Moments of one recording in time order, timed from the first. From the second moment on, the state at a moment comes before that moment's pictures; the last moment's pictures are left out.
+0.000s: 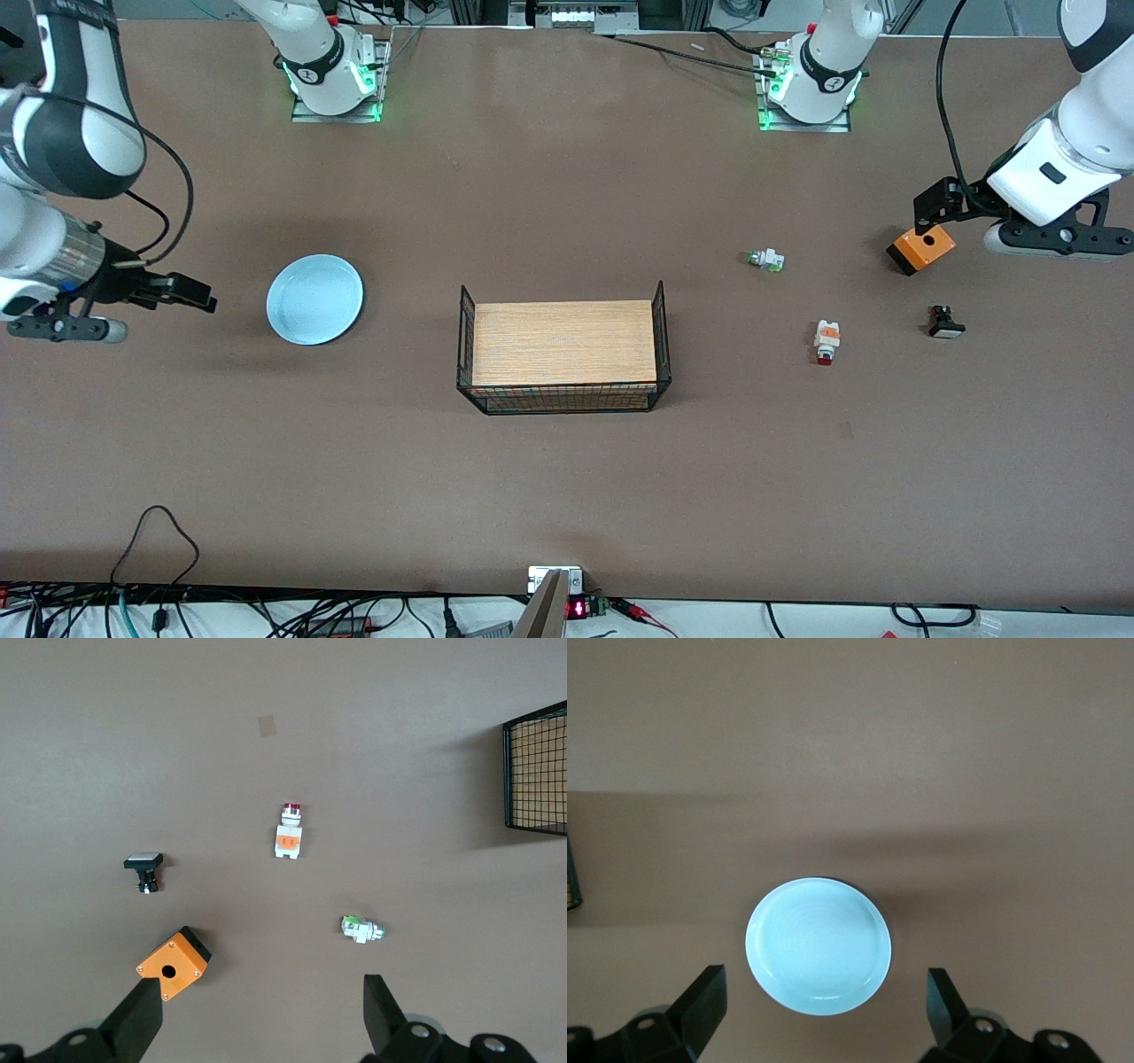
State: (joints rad) left arm -0.01 -0.04 -0.06 -1.75 0.02 1.67 0.01; right arm -0.01 0.16 -0.06 -1.77 0.09 1.91 -0.04
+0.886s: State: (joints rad) left arm -0.01 -0.04 -0.06 -1.75 0.02 1.66 0.01; right arm 0.02 0.15 -0.06 -1.62 0.00 1.67 -0.04
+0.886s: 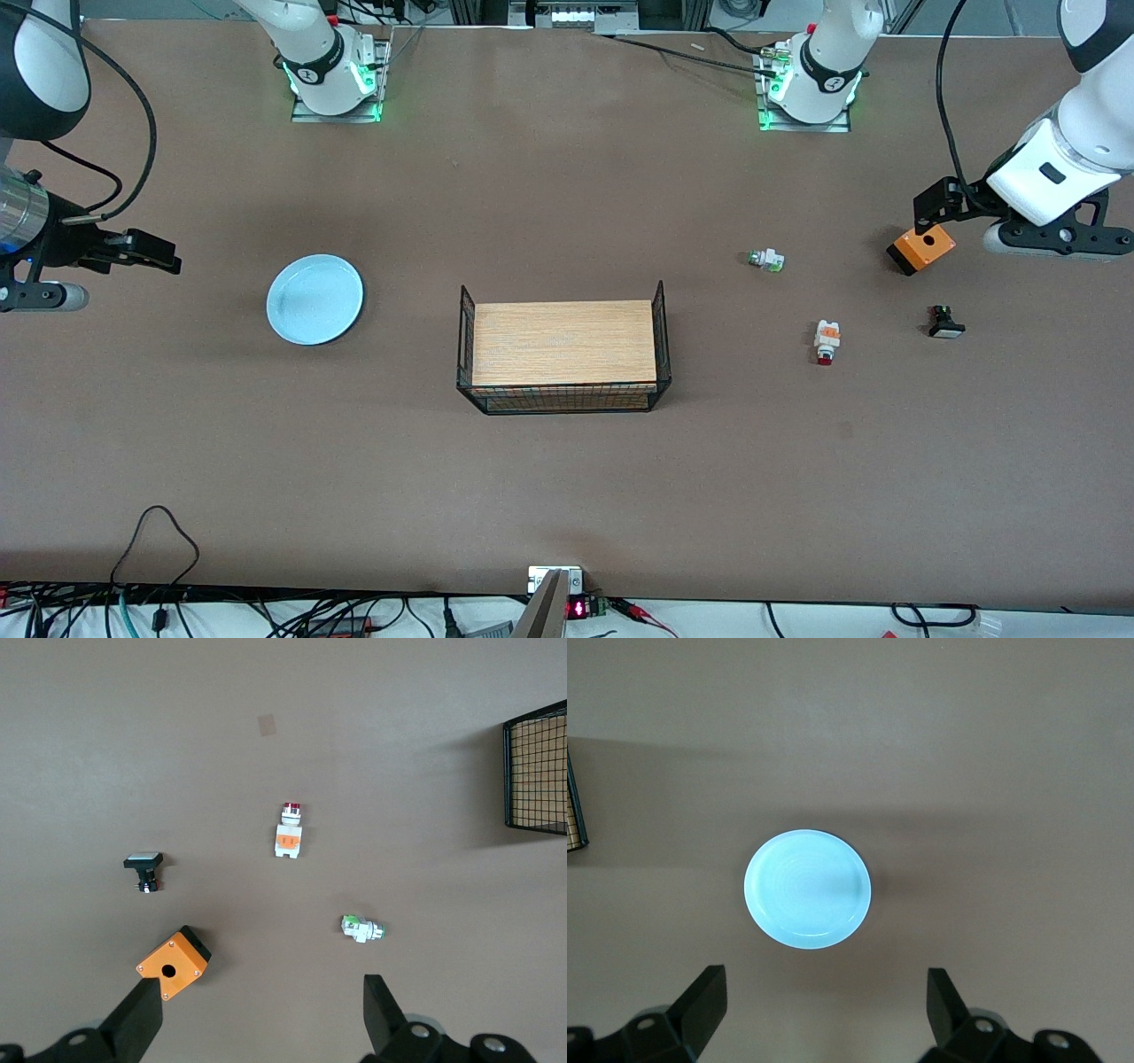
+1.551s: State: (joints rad) left arm -0.01 -0.04 -0.06 -1.75 0.02 1.66 0.01; right arm 0.03 0.08 -0.06 -1.69 0.00 1.73 -0.04
